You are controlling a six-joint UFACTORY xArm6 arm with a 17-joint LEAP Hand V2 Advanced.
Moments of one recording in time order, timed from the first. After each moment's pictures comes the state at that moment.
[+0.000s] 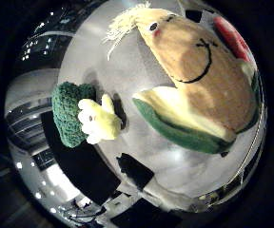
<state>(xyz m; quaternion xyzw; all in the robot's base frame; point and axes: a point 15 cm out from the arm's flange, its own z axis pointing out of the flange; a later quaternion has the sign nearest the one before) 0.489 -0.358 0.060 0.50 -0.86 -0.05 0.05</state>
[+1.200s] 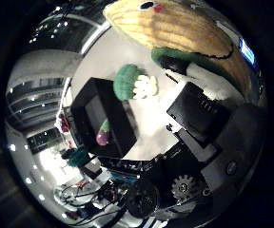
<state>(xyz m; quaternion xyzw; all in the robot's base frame) 0.450 -0.241 0.312 0.62 -0.79 -0.02 0.02</state>
